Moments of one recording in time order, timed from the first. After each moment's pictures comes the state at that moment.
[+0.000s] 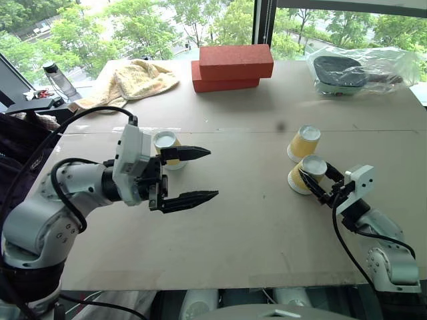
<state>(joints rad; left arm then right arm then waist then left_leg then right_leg) -0.19 0.88 0.25 -0.54 -0.88 0.56 -1.07 0.06 -0.33 -0.12 -0.26 0.40 0.11 0.59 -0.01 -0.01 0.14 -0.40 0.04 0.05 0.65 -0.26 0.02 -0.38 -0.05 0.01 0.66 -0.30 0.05</state>
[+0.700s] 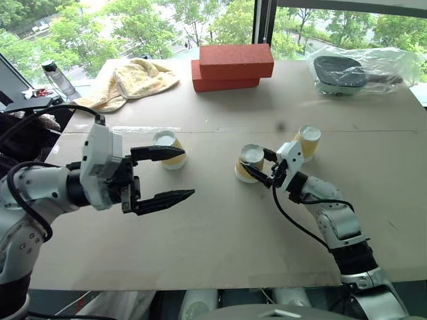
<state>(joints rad) -0.02 0.98 0.46 -0.57 -0.89 0.60 -1.08 -0.33 -0.21 0.20 -0.03 0.26 0.19 0.64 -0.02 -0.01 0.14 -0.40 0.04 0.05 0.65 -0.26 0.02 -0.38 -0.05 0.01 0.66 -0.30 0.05</state>
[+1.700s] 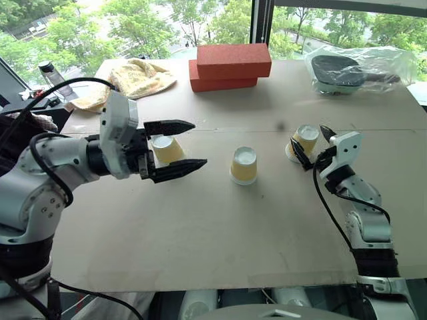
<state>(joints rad) -0.36 0.95 0.26 -0.41 -0.86 0.64 -1.02 -0.28 -0.24 -0.10 0.02 0.20 0.06 0.37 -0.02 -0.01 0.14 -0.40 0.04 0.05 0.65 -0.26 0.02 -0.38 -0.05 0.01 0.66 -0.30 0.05</state>
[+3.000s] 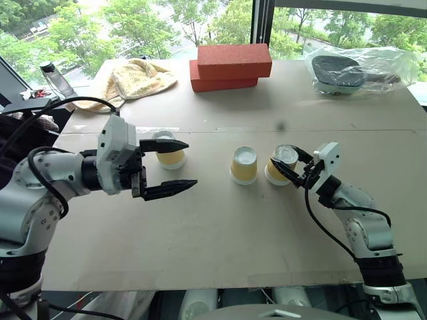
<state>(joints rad) -0.20 0.98 0.28 -0.42 -0.77 0.55 -1.16 -0.19 -0.32 0.05 -0.15 0.36 0.19 0.65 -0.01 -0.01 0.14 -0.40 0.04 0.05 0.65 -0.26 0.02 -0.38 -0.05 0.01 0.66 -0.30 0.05</state>
